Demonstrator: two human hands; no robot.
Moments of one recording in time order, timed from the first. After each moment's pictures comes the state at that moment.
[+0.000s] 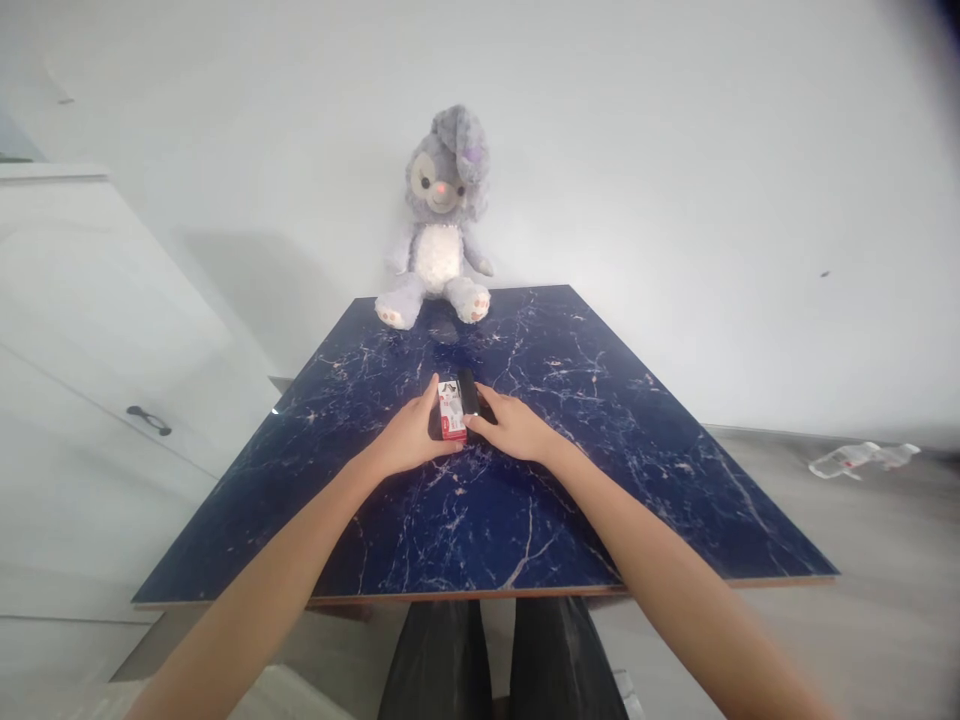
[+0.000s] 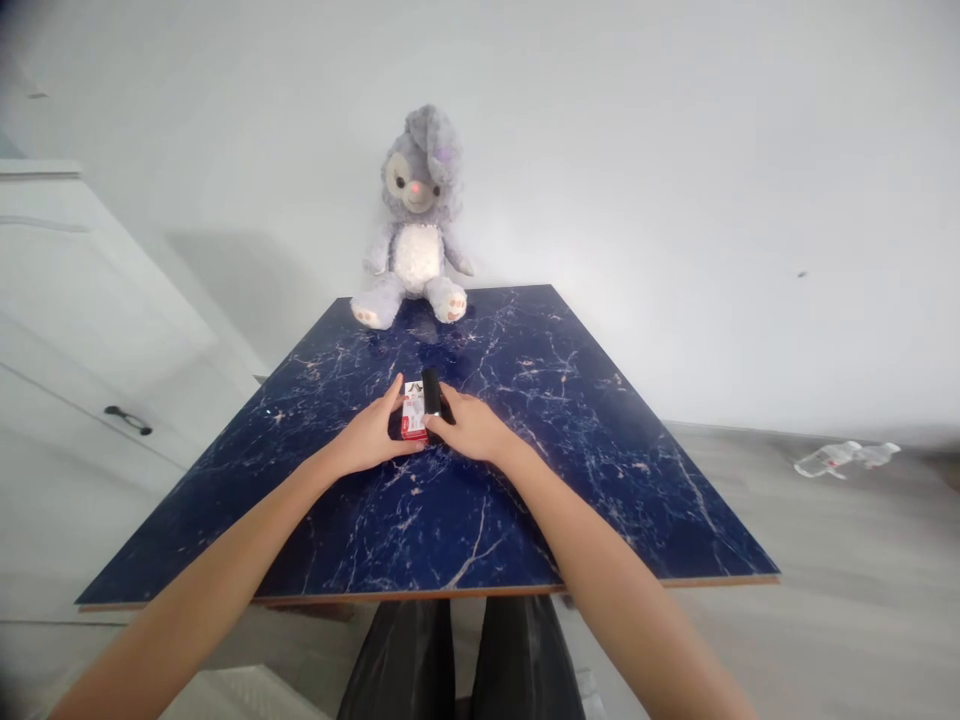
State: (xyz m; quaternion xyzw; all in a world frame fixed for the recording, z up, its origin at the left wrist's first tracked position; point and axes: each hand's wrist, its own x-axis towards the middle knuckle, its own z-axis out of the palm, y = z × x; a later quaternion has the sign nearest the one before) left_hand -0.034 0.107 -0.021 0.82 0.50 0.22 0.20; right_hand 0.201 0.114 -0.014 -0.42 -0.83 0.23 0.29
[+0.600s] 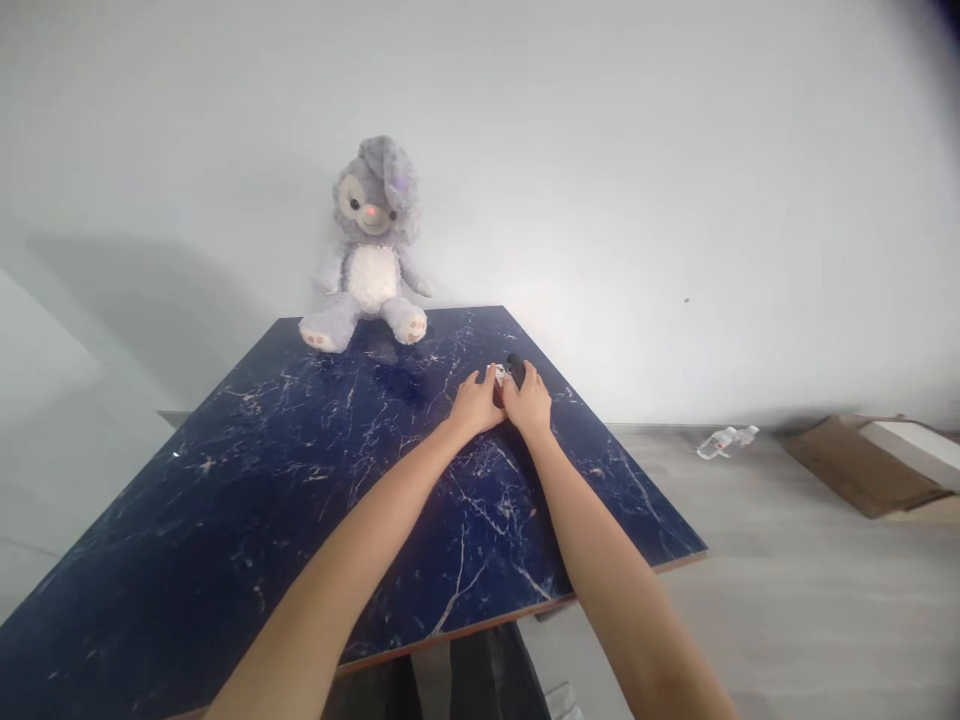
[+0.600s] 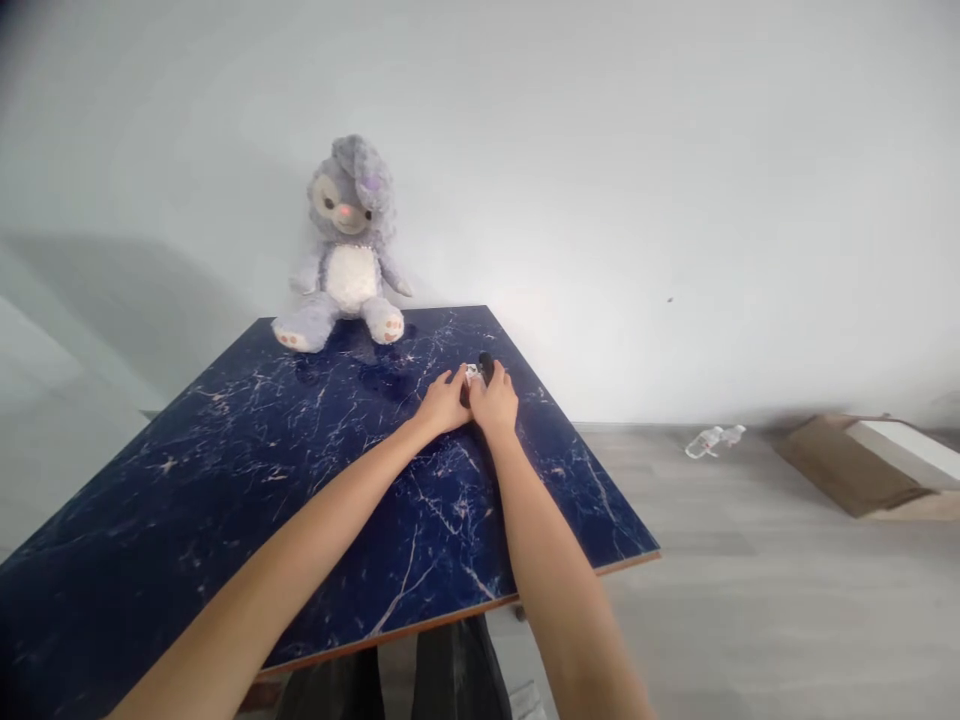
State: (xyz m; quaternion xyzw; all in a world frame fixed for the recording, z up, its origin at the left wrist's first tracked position) left_hand 0.196 0.211 -0.039 0.85 0.47 0.21 0.10; right_hand 0.317 0.180 -0.037 -0.73 -0.54 0.05 0.42
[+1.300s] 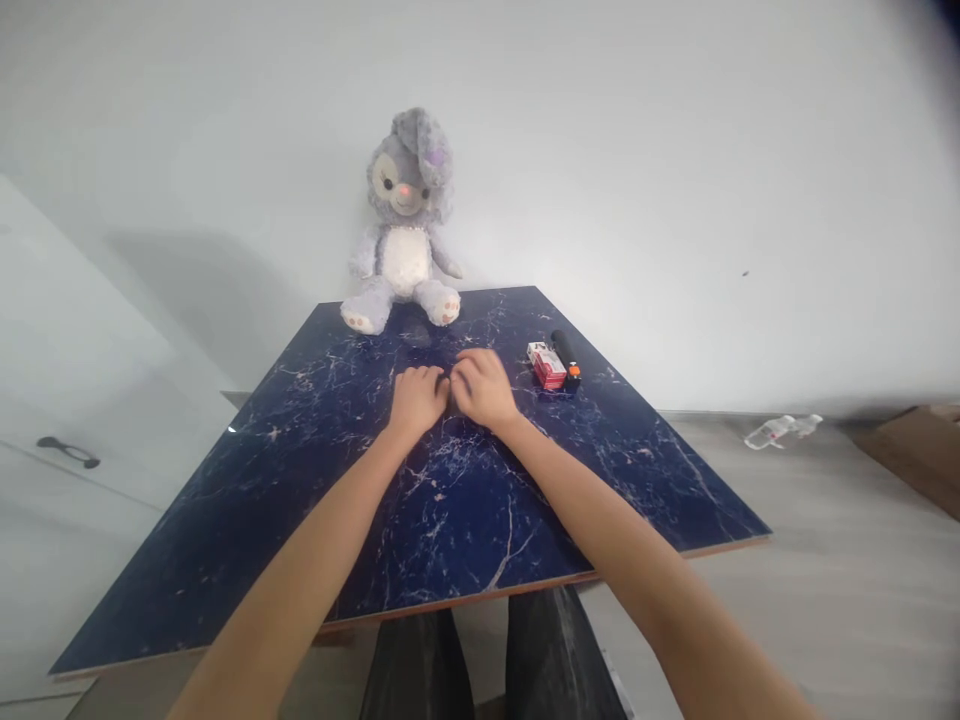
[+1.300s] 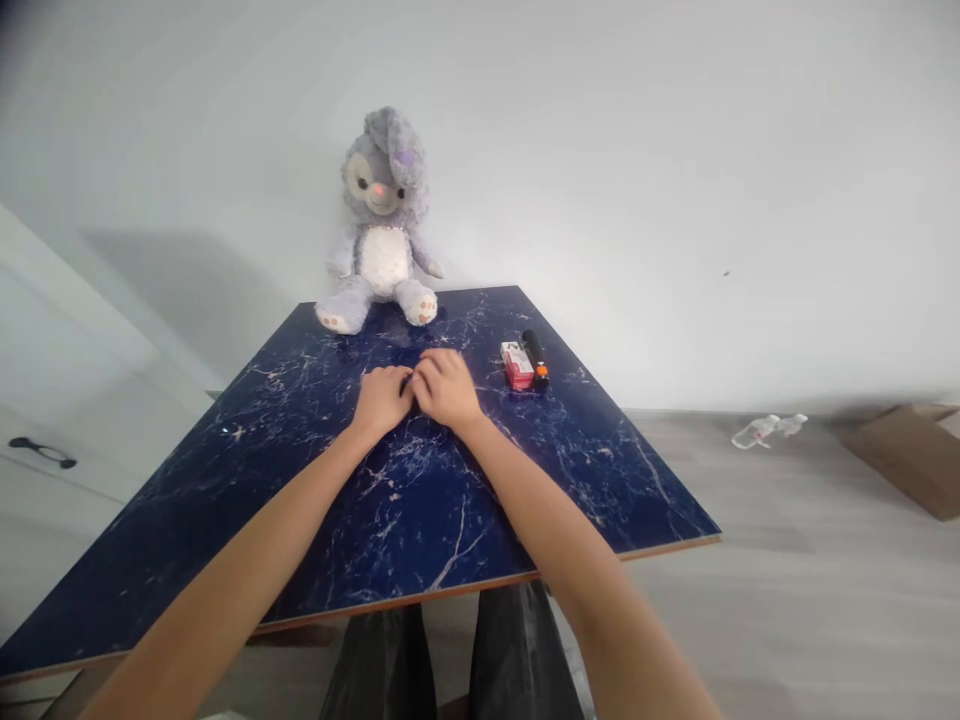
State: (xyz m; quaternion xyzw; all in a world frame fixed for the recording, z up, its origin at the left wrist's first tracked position) left_hand 0.023 0.183 -0.035 0.80 0.55 0.24 -0.06; right_hand 0.200 0.167 -0.025 -0.44 -0.80 -0.10 0.41
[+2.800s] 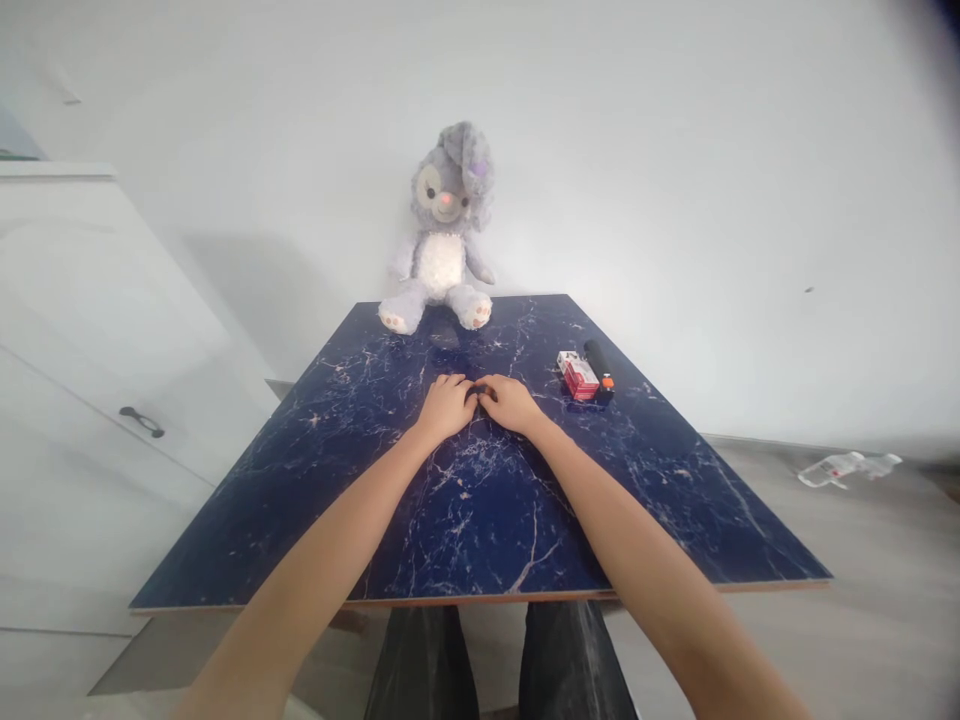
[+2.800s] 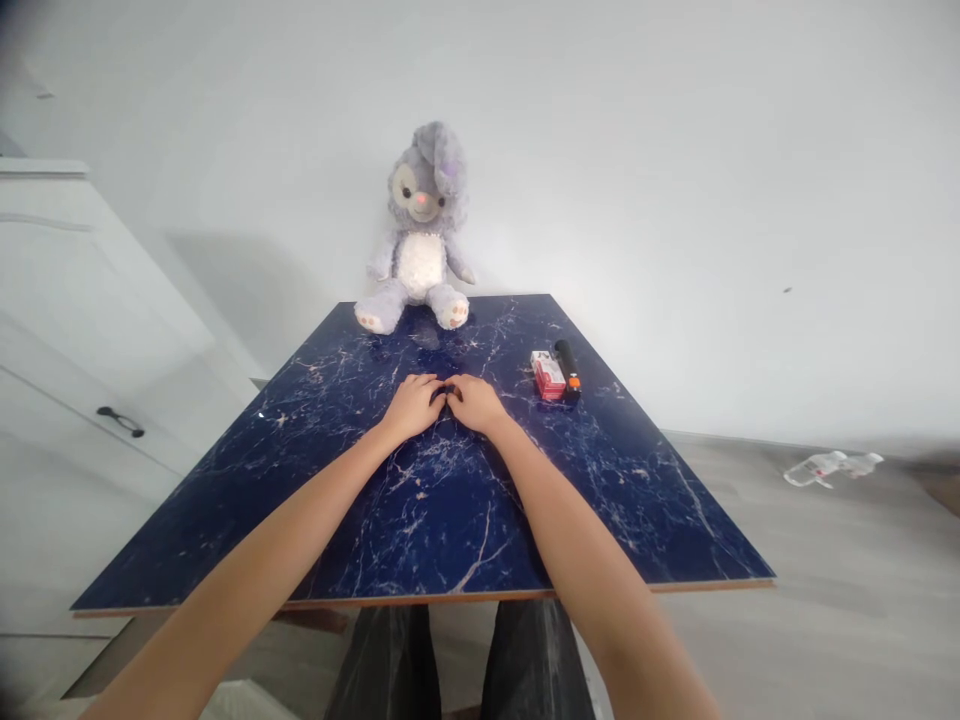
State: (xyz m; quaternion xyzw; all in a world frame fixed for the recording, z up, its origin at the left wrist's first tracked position) left_hand 0.021 0.182 -0.050 0.82 0.53 0.20 -0.03; right_hand 0.195 0.183 -0.044 -0.49 -0.82 0.10 0.29
